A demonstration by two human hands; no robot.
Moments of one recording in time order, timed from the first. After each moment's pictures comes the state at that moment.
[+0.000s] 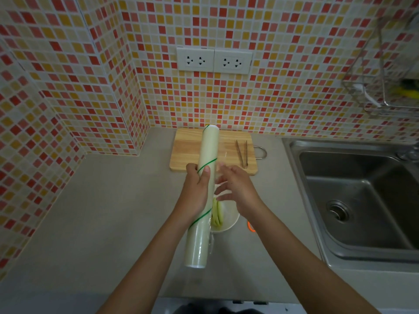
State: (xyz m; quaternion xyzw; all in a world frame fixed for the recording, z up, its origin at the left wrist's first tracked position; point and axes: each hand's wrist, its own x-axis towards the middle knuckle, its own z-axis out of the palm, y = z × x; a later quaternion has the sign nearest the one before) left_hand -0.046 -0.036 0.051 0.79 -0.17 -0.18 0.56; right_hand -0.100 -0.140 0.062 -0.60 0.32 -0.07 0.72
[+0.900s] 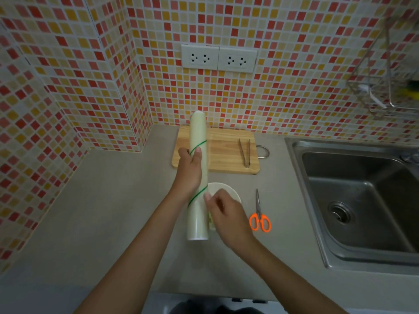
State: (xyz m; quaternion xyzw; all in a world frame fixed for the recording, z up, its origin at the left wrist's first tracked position) left_hand -0.013 -0.043 0.063 0.79 -0.13 -0.14 0.59; right_hand -0.148 -0.089 0.033 -0.84 0.22 -0.13 0.48
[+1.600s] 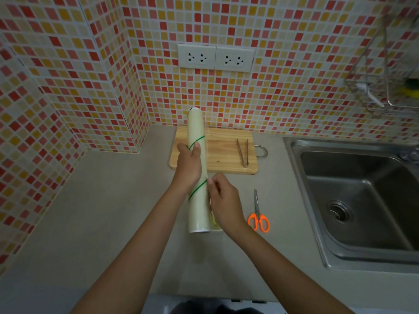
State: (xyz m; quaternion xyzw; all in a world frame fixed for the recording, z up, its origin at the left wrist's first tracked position) left_hand 0.003 -0.057 0.061 0.80 -0.11 -0.15 0.58; right_hand -0.113 -0.098 0.034 -0.81 0.22 -0.20 0.50
